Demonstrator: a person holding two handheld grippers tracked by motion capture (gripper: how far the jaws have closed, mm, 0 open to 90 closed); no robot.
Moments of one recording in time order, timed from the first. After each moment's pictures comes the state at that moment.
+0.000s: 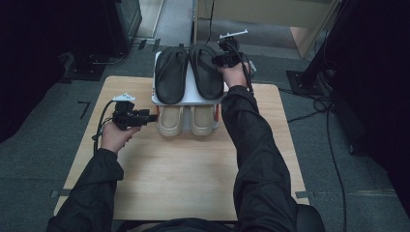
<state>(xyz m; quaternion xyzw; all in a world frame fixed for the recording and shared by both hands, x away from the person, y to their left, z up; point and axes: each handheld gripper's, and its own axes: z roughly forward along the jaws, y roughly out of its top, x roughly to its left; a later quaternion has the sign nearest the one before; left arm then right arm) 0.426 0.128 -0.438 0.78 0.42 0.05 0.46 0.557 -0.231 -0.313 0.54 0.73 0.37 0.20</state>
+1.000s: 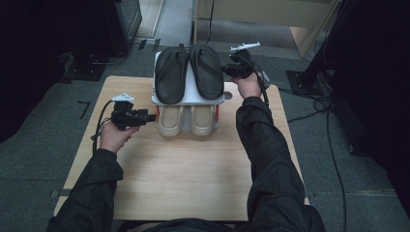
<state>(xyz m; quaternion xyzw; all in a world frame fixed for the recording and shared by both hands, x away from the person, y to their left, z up) 0.426 0.130 -0.438 0.78 0.42 0.06 0.46 0.528 -0.270 -0.333 0.47 0.76 0.39 0.24</state>
